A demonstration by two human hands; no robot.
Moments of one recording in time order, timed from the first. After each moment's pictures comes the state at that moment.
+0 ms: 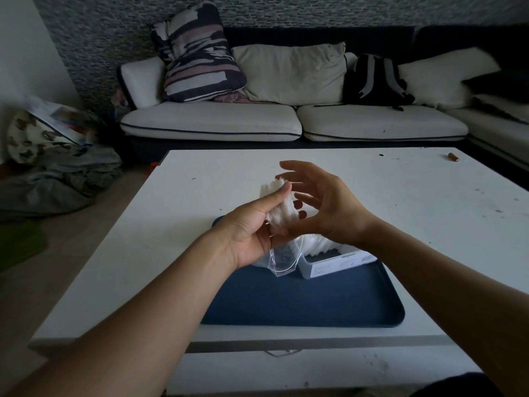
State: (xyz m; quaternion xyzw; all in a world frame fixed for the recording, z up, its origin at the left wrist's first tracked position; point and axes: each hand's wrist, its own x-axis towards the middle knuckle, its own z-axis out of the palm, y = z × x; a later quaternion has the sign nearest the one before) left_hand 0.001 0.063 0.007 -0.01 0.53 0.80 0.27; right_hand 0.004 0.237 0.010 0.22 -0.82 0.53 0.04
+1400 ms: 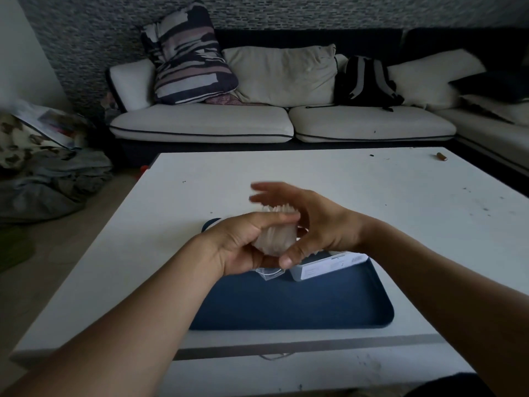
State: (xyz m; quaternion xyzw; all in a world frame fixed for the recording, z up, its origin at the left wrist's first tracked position) left_hand 0.005 0.064 0.005 0.06 0.57 0.73 0.38; right_hand 0.011 0.243 0.017 0.27 -0.81 0.50 -0.14
